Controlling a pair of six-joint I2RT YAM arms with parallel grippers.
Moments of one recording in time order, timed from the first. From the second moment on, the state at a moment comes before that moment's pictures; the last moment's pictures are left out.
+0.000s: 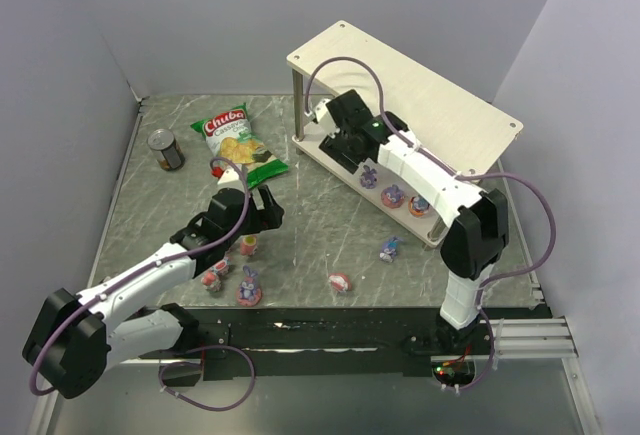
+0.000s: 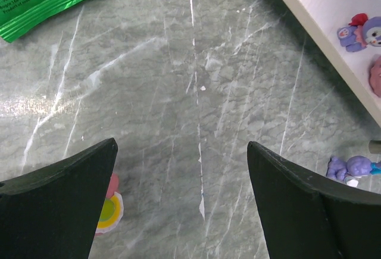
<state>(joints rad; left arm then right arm) -0.61 1.07 0.58 -0.04 -0.21 -0.65 0.61 1.84 1.77 -0.87 0.35 -0.43</state>
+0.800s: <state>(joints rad) -0.61 0.91 0.58 -0.13 -0.22 -0.66 0.67 1.23 1.84 -0.45 -0.08 0.11</state>
